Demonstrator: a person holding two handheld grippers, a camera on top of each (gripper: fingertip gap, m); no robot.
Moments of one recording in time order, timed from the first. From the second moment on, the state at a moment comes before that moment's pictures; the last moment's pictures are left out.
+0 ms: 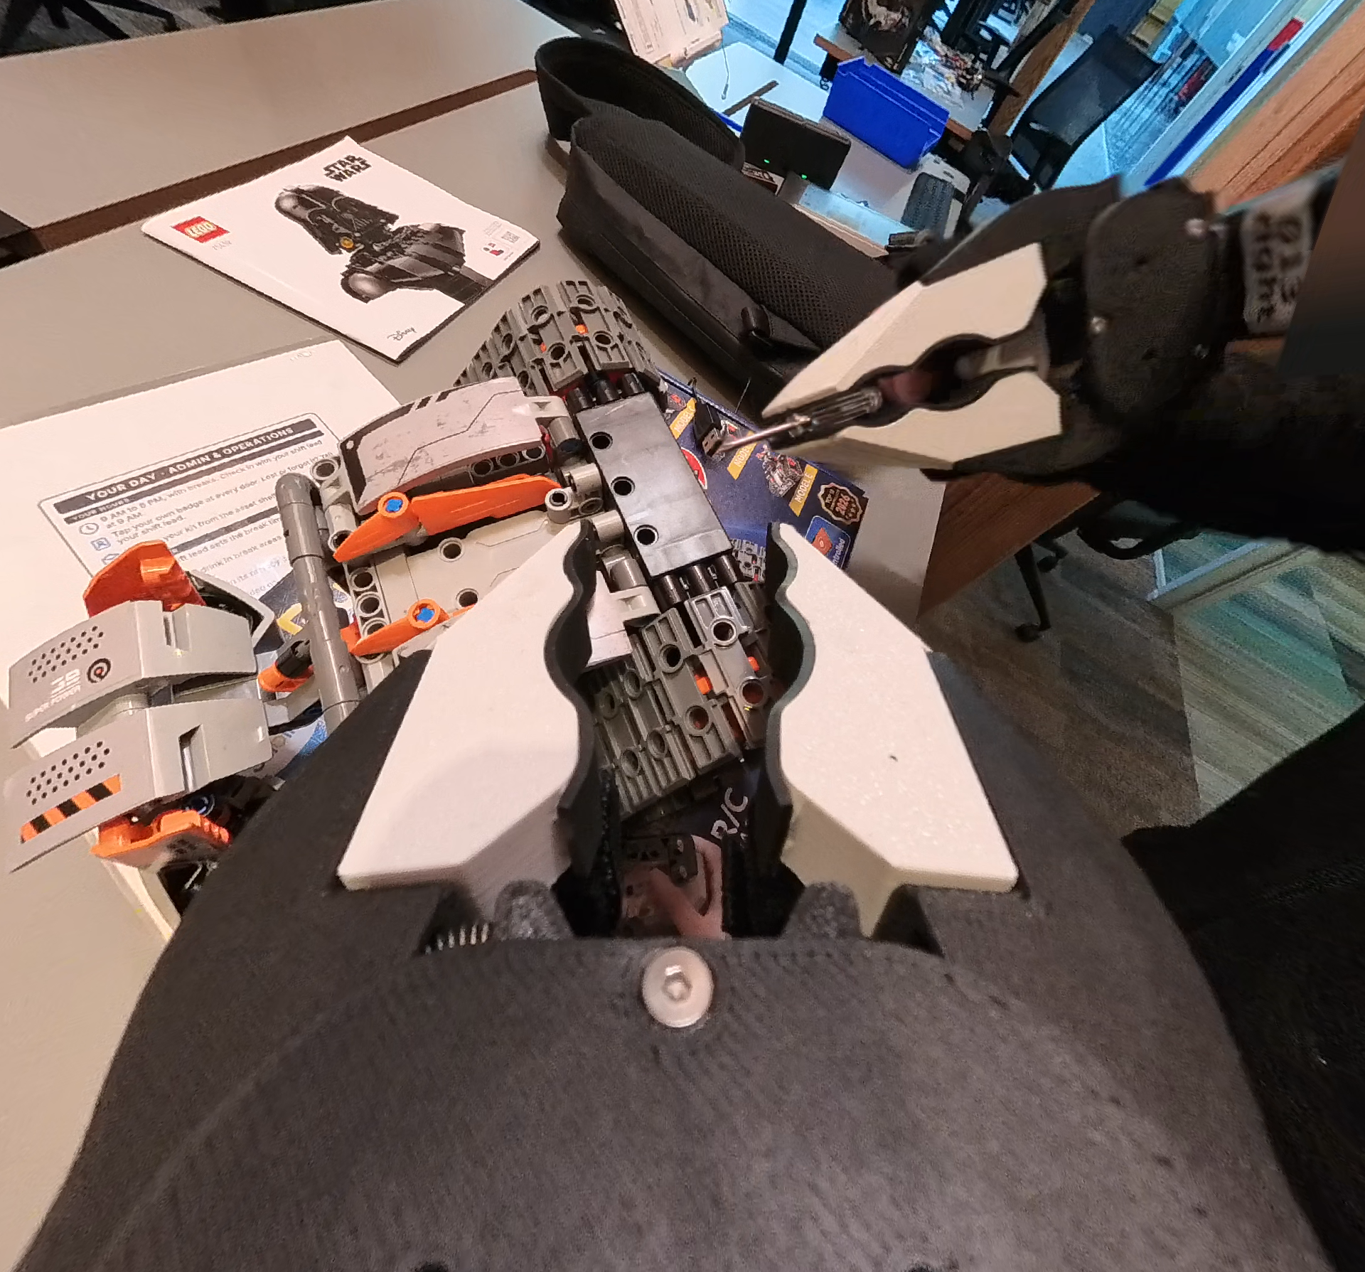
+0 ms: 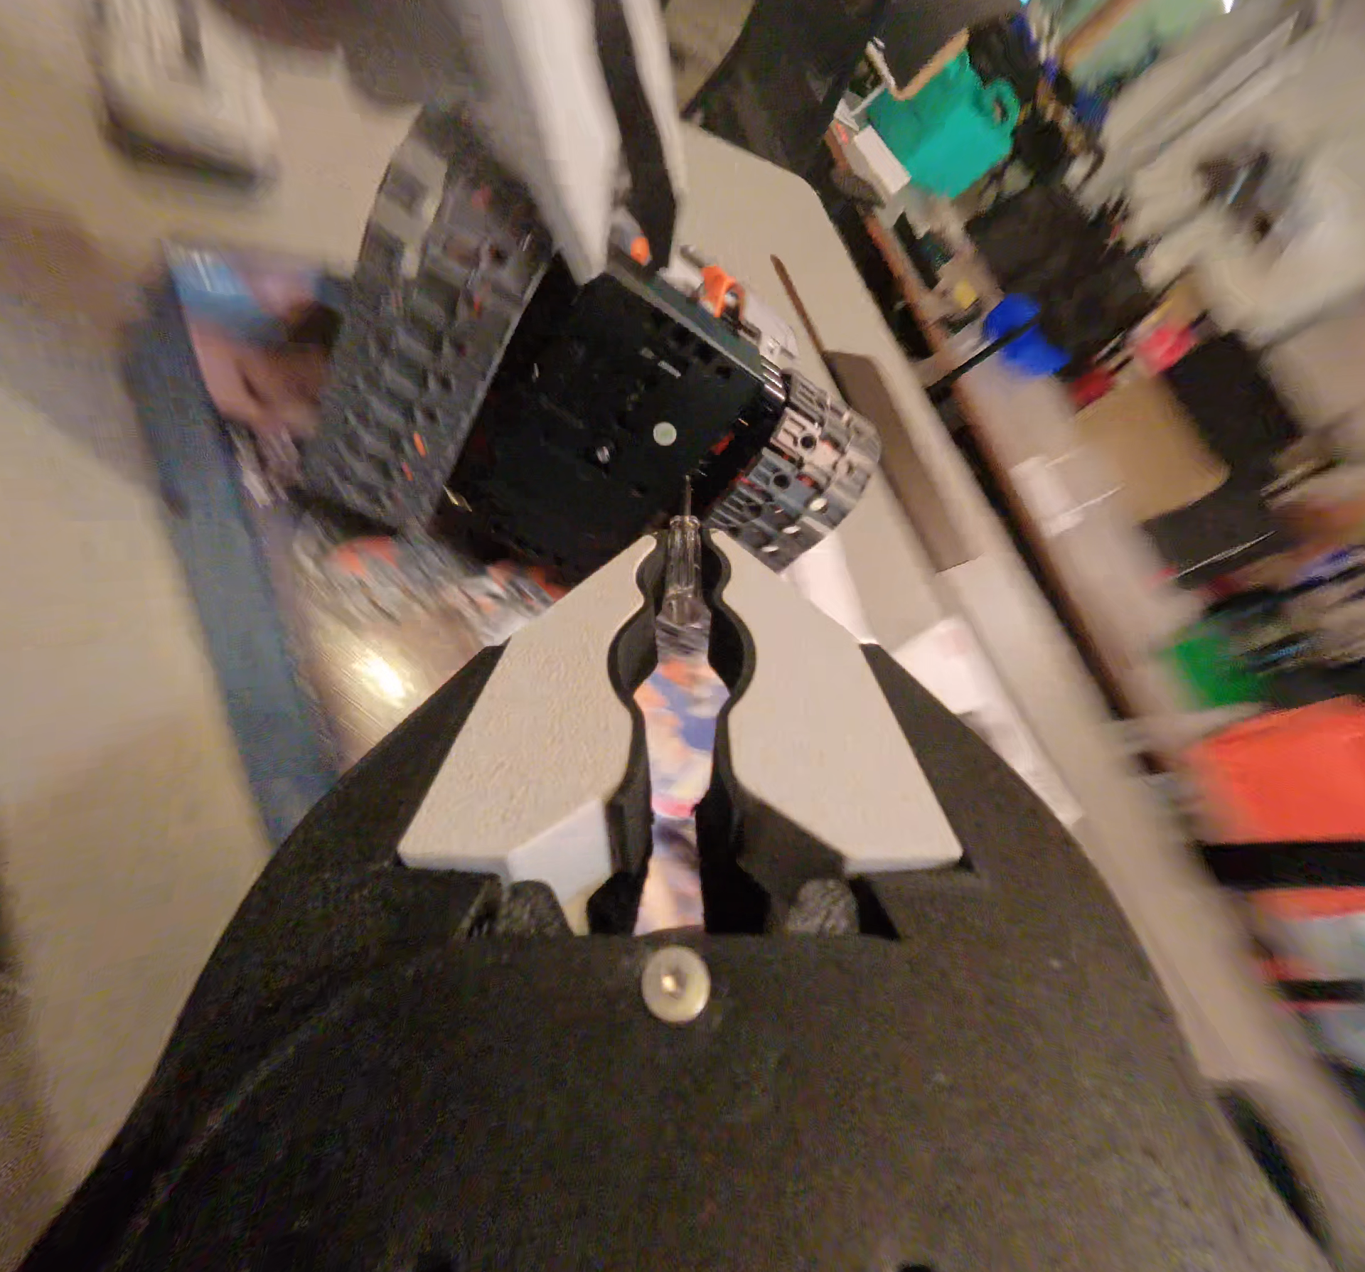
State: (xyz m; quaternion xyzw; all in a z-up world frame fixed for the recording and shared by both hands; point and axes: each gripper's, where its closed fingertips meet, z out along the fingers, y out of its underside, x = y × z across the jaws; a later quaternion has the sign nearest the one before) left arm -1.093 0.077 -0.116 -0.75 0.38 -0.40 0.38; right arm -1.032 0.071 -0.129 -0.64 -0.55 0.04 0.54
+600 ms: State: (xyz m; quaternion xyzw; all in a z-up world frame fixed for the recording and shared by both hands) left arm -1.091 0.078 -0.116 -0.75 0.38 -0.40 0.37; right arm -1.055 0.064 -0.159 -0.76 -0.22 0.36 0.50
